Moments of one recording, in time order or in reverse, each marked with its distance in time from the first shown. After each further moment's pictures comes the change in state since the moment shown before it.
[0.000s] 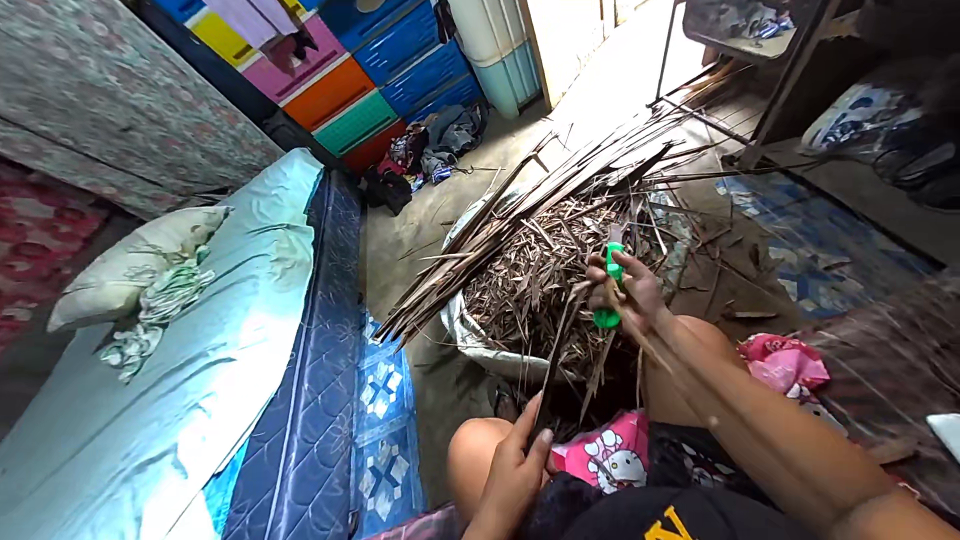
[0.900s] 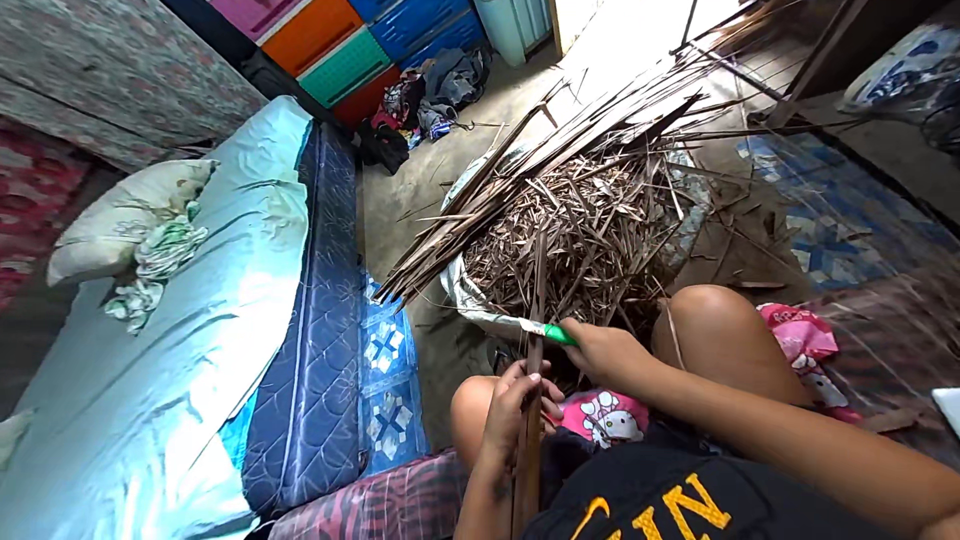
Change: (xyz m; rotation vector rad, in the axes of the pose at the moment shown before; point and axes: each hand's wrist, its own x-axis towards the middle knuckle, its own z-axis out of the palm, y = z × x) left_hand 0.020 0.013 0.003 -0.606 0.074 -0.295; right_hand -0.070 0.069 0.005 -2.100 -0.306 0.077
